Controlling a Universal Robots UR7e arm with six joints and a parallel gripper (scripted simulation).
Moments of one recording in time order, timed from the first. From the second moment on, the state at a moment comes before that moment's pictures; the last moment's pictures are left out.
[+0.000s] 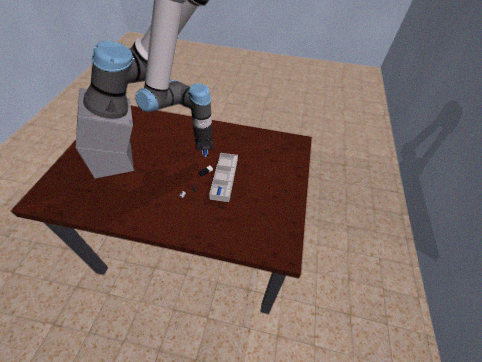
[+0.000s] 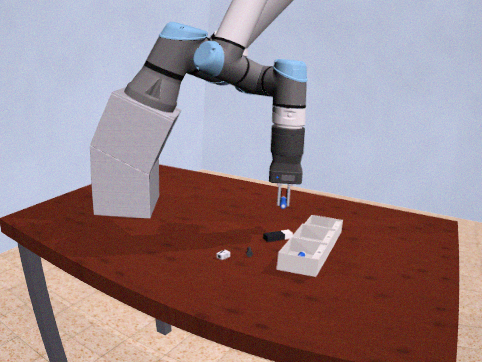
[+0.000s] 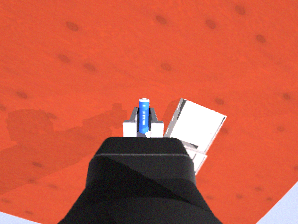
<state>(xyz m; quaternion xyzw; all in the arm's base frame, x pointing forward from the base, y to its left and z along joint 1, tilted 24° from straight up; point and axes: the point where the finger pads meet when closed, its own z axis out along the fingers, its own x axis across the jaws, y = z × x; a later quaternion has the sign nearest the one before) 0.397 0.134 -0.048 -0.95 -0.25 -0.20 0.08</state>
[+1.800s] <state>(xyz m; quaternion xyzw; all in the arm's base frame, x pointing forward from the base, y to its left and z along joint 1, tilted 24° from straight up) 0.523 -0.017 -0.042 -0.97 -0.09 -0.18 0.11</state>
